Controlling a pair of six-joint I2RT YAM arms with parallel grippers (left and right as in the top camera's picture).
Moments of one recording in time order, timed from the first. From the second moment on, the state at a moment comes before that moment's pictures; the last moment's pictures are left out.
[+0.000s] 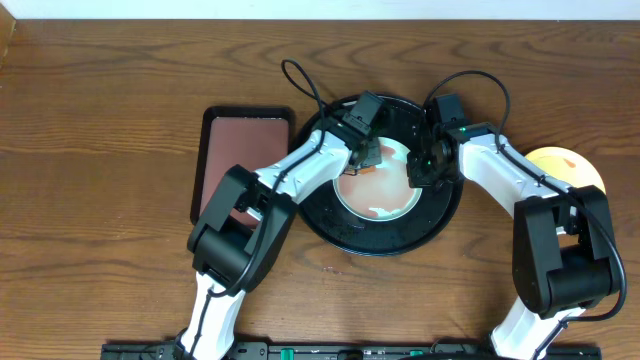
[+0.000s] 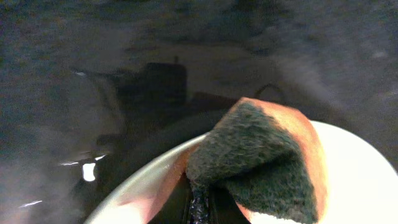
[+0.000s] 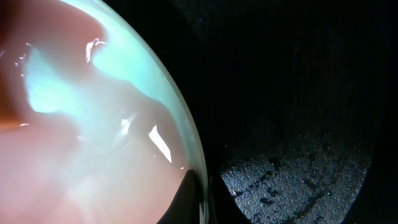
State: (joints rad) left arm -0.63 2.15 1.50 -0.49 -0.03 -0.76; right arm 0.25 1.90 1.17 -0.65 -0.10 0.19
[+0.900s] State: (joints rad) left arm -0.54 2.11 1.52 -0.89 0.14 -0.78; right arm 0.25 1.90 1.17 -0.64 -0.11 0.19
